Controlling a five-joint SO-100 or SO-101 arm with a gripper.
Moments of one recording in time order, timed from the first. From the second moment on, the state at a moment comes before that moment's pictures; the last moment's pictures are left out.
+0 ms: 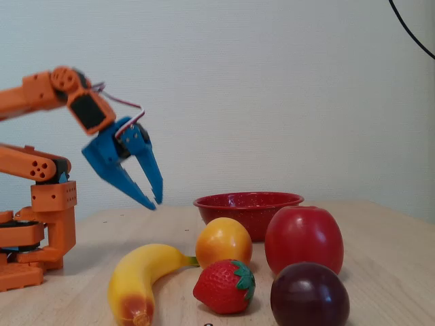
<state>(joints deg) -0.4 156.1 141.5 72.1 4.8</state>
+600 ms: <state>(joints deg) -14.2 127.4 108.9 96.8 12.2</state>
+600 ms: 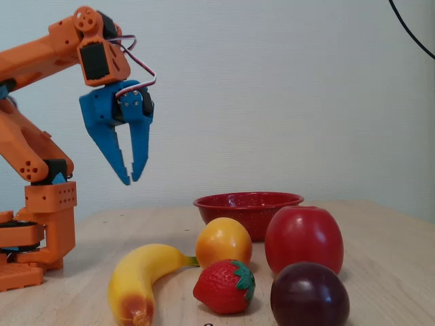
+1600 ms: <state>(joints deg) -34.9 119.4 119.4 96.5 47.5</state>
